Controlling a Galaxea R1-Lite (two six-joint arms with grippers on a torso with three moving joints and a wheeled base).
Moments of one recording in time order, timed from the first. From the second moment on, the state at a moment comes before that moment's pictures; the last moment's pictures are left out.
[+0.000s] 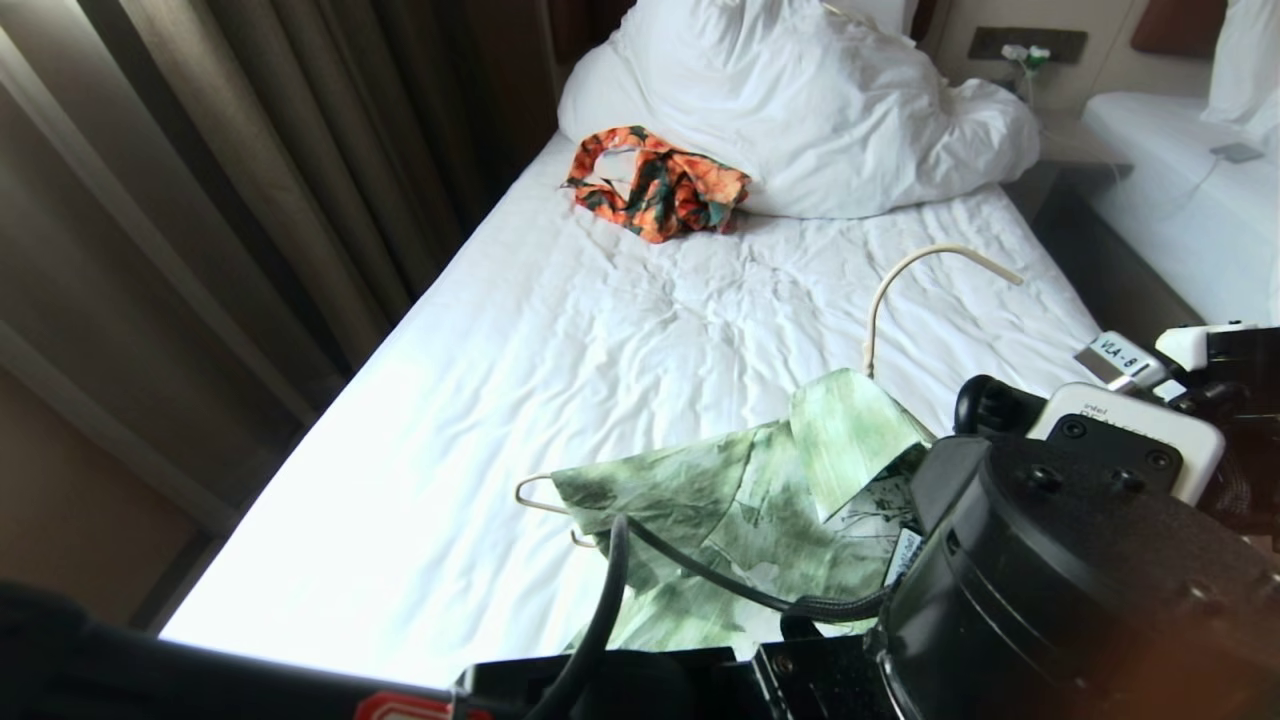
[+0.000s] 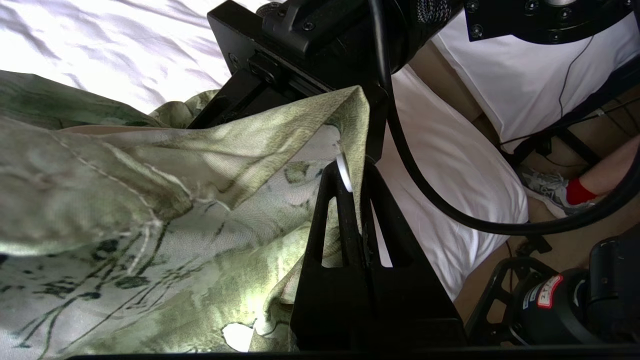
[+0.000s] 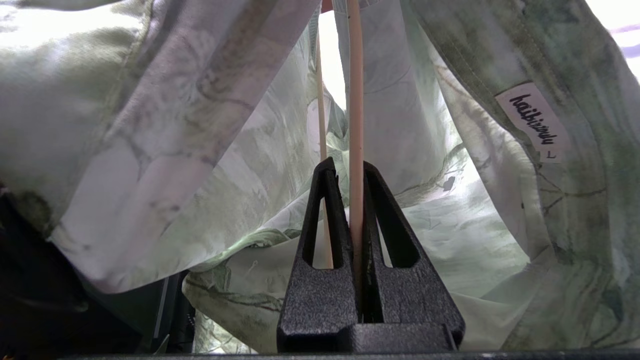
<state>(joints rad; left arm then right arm) -1.36 1.93 -1.30 -0.38 0.41 -0.12 0.15 1.62 -0.78 -0.38 1.26 -0.48</state>
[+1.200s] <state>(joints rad) -1.32 1.82 -1.20 -0.32 0.43 -0.07 0.13 1.64 -0.73 -0.49 1.28 -0.48</state>
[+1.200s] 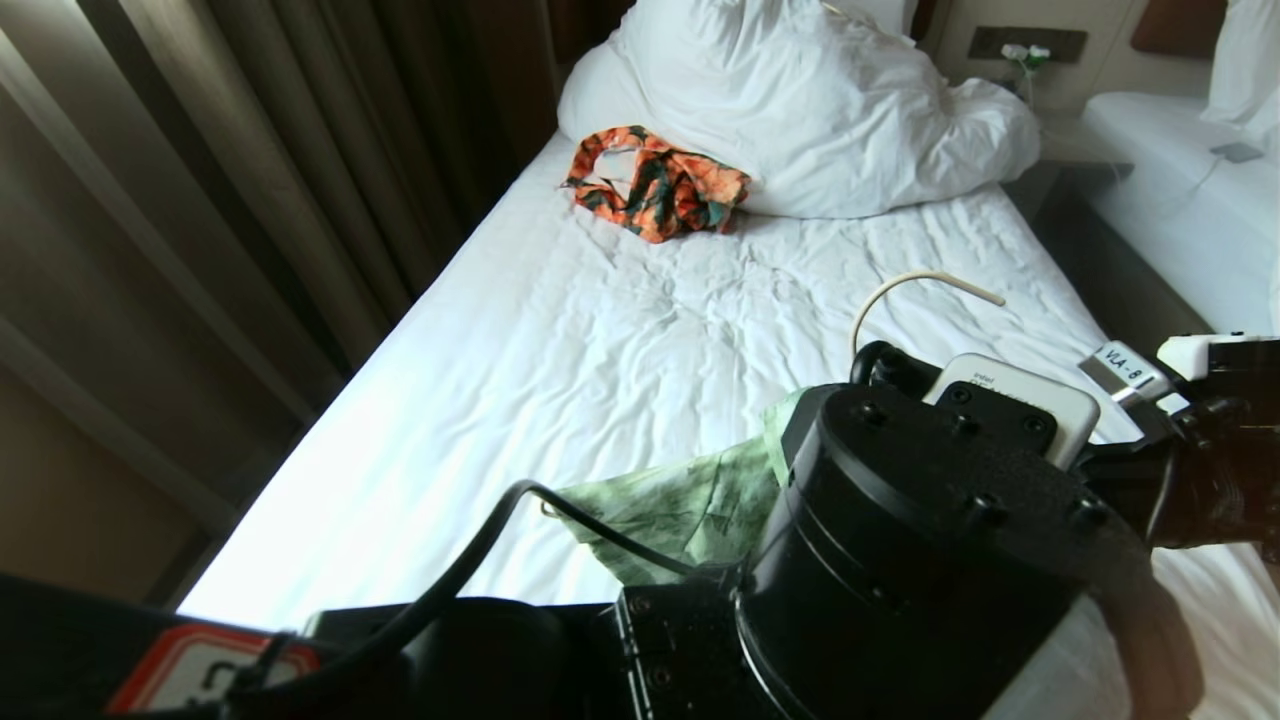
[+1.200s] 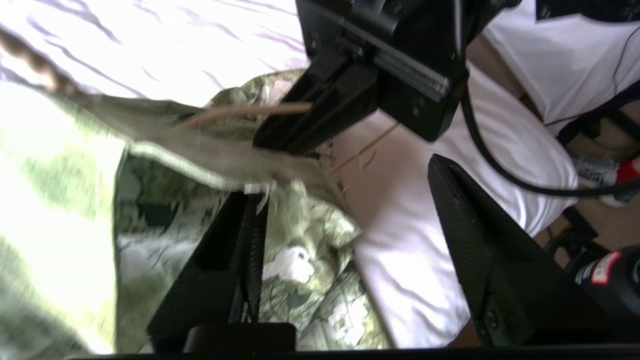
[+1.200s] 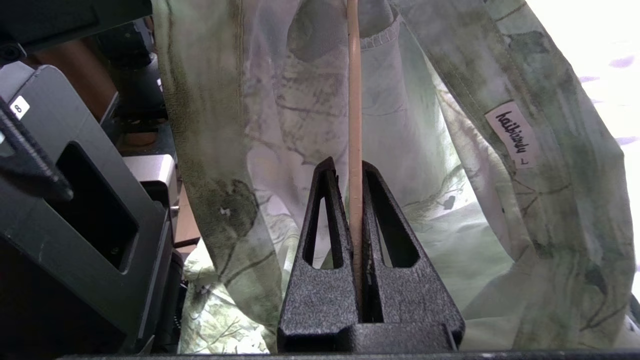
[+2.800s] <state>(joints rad) -0.78 1.40 -0.89 -0.28 -0.10 0.11 0.03 1.73 -0.78 -0.58 1.35 -0.44</state>
